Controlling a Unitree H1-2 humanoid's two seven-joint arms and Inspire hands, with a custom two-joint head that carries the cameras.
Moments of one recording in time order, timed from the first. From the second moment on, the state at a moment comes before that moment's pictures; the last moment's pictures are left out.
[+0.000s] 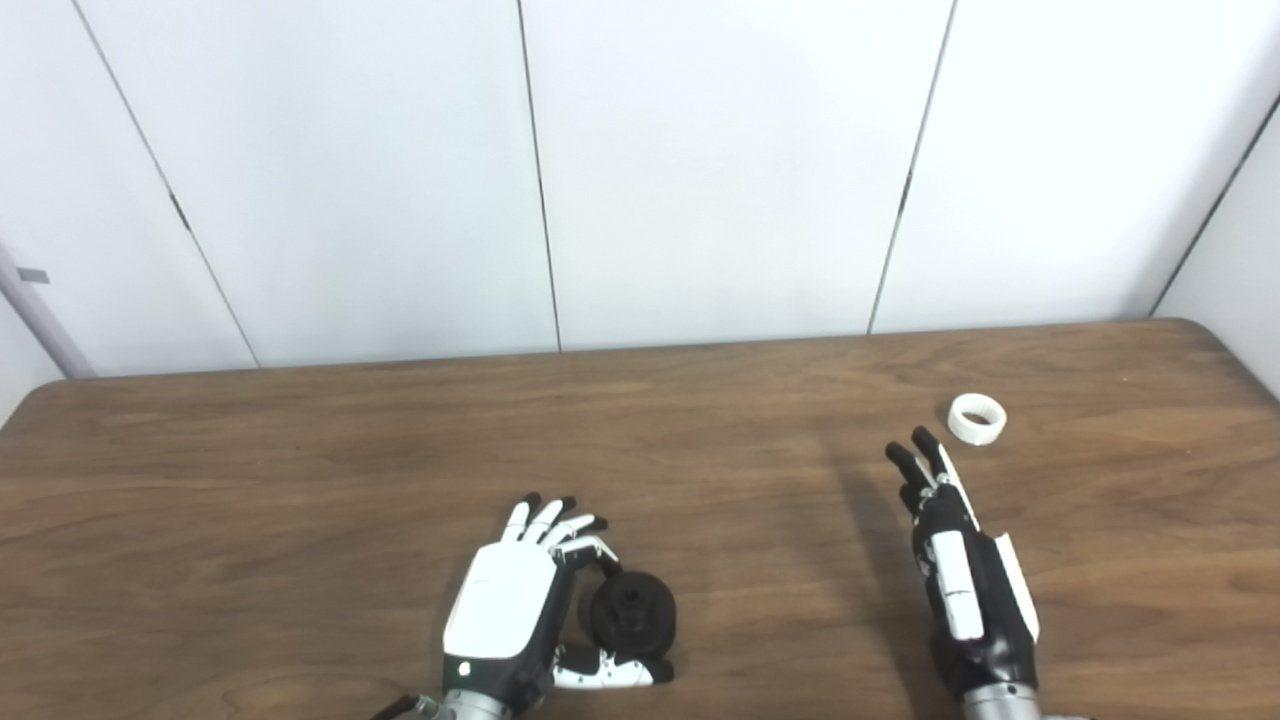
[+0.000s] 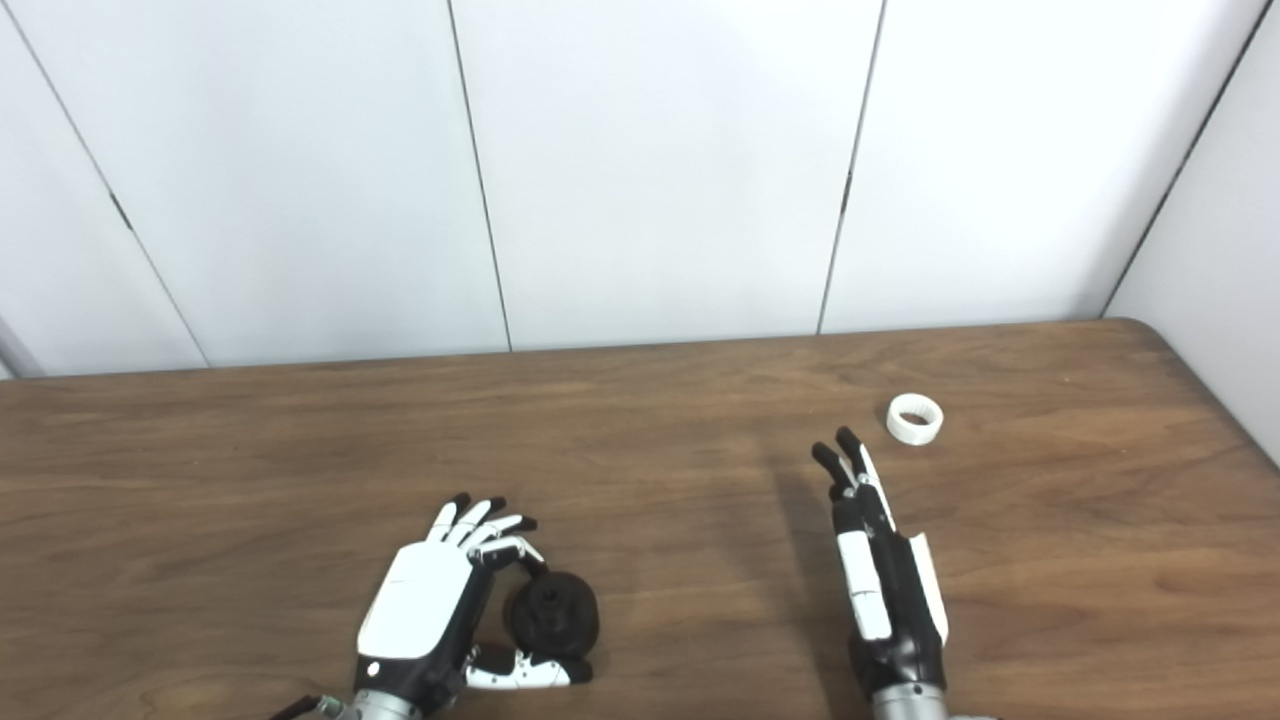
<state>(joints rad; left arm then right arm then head) -0.05 0.17 -0.45 -0.06 0.95 0.07 0.19 0.10 0.00 -0.05 -0.15 0.02 -0.13 -0.01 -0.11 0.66</state>
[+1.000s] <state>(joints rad) -0.03 0.17 -0.44 -0.07 0.95 0.05 0.18 0.09 -0.16 -0.04 -0.26 -0.22 0.10 -0.01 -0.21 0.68</state>
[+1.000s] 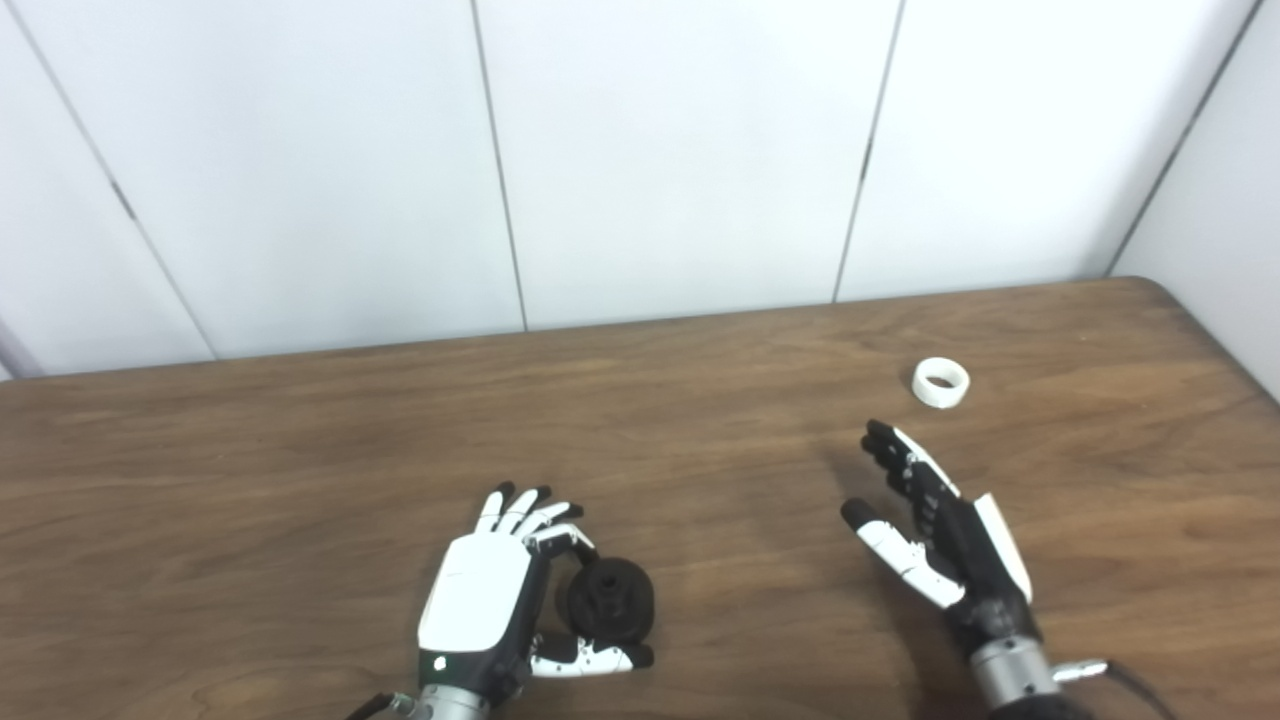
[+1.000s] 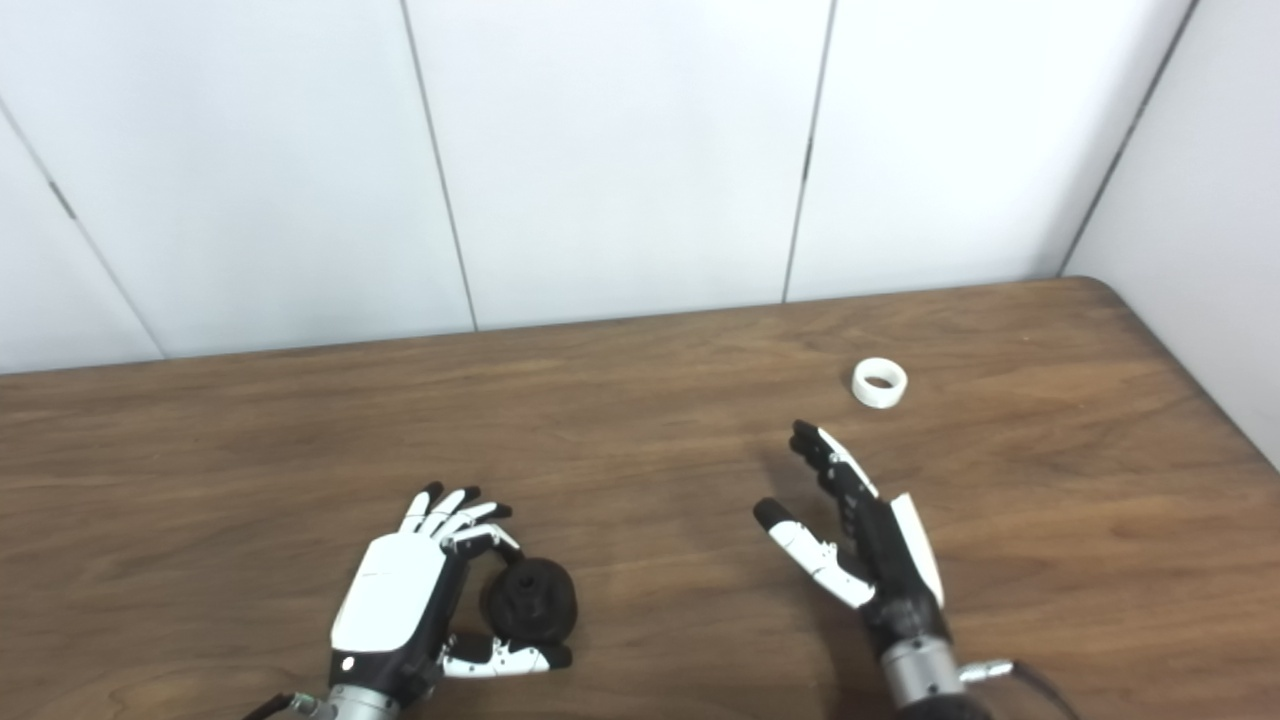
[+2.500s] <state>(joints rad) -0.01 0.18 -0.42 -0.08 0.96 0.02 0.18 -0.50 -0.67 0.21 0.00 -0.75 0.45 0.42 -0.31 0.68</state>
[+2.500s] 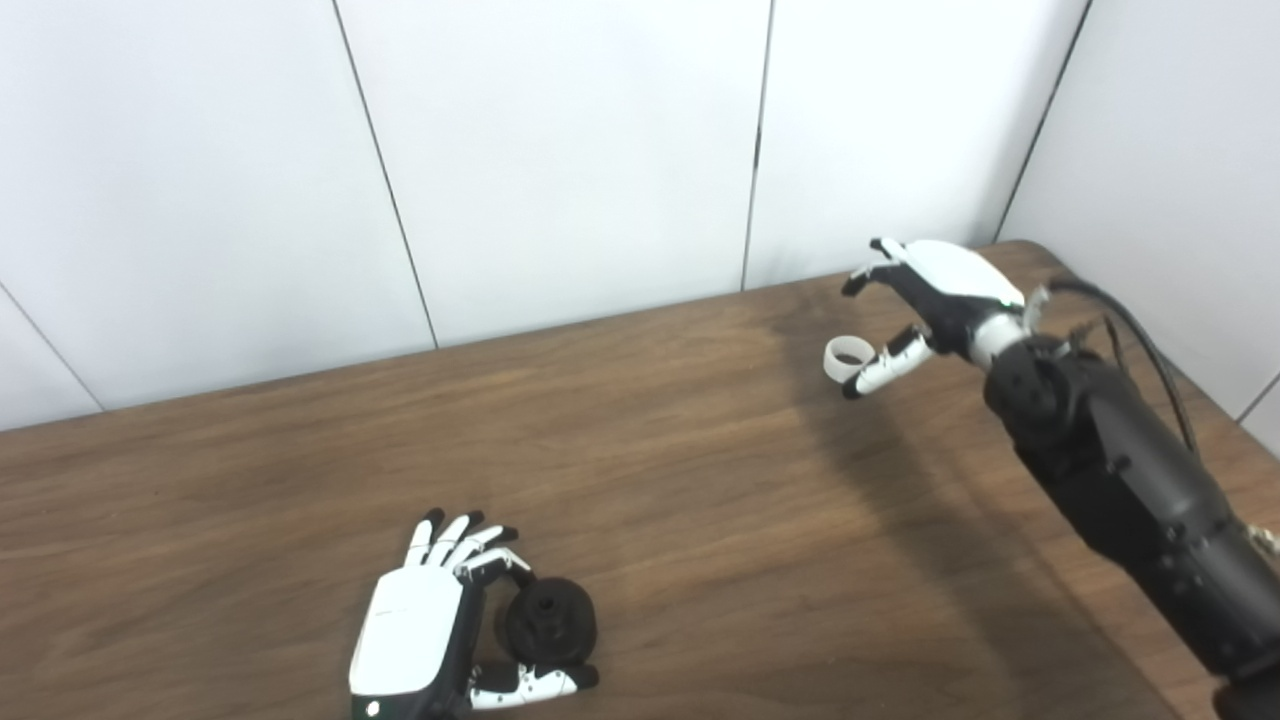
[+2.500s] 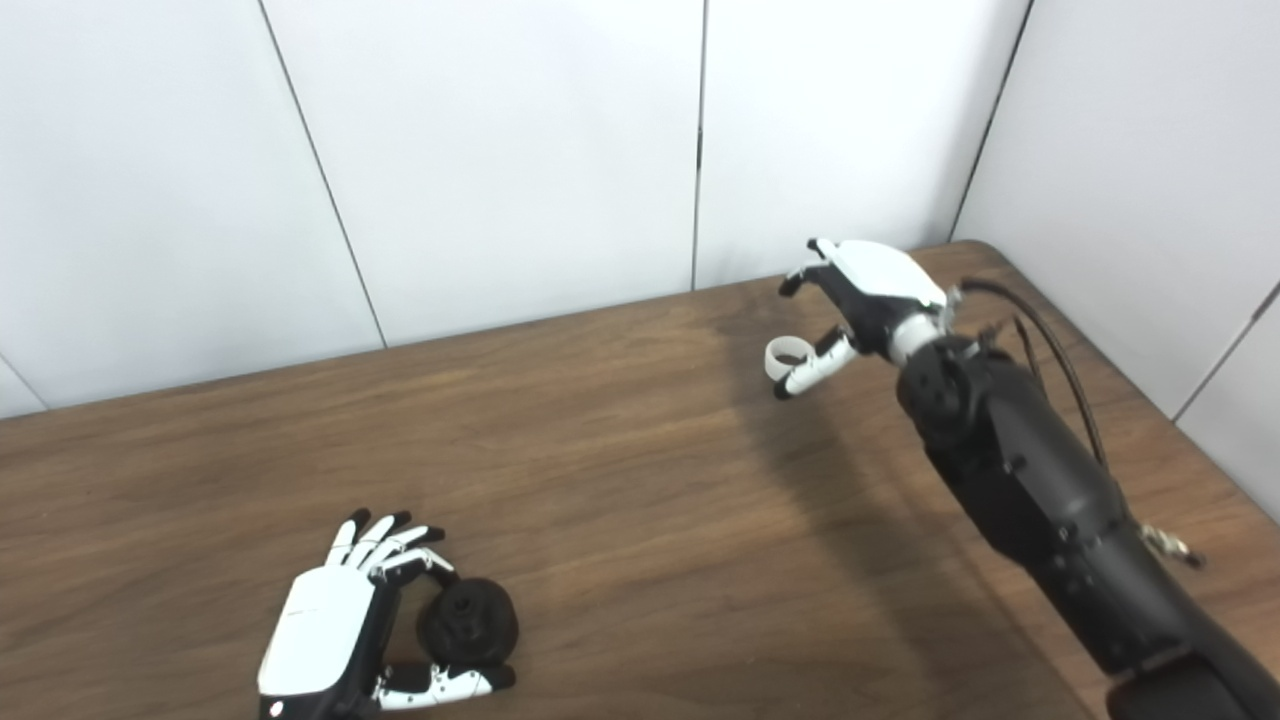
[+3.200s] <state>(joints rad) 0.01 0.17 -0.43 -0.10 0.98 0.02 0.16 -0.76 -0.68 0.43 0.28 -0.89 0.44 0.63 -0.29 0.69</state>
